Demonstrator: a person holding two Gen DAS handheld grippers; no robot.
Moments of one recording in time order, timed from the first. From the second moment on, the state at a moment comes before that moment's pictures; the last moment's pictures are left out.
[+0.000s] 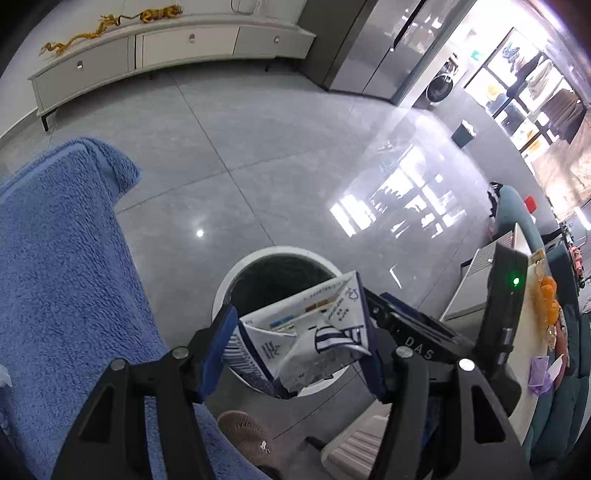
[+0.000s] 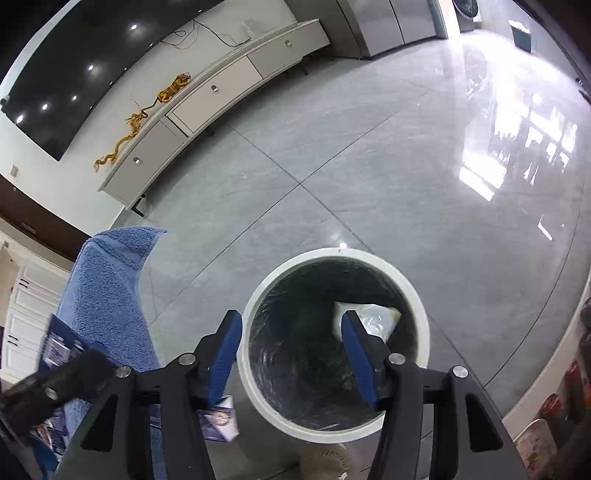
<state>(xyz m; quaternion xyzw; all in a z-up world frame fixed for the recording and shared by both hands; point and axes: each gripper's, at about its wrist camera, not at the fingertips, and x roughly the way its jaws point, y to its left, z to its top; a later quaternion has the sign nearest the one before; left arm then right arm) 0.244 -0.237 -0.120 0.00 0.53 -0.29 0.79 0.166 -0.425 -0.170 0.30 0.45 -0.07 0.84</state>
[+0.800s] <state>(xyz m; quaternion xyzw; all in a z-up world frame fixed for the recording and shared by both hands) 0.249 -0.223 -0.089 -0.05 0.47 -0.29 0.83 0.120 -0.403 -0.087 0.27 0.35 -0.13 0.89</state>
